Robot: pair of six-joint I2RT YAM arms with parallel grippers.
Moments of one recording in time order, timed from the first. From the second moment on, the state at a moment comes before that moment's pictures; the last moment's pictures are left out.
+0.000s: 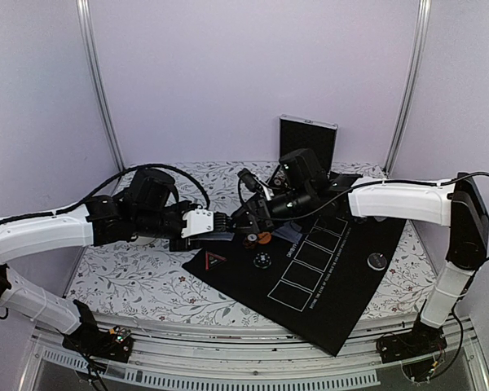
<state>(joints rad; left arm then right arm) -0.85 1.27 0.92 -0.28 0.11 0.84 0.86 1.77 1.34 -0.14 -0.67 0.45</state>
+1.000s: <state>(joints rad) -0.85 1.27 0.92 -0.28 0.11 0.84 0.87 1.74 1.40 -0.25 -0.64 0.42</state>
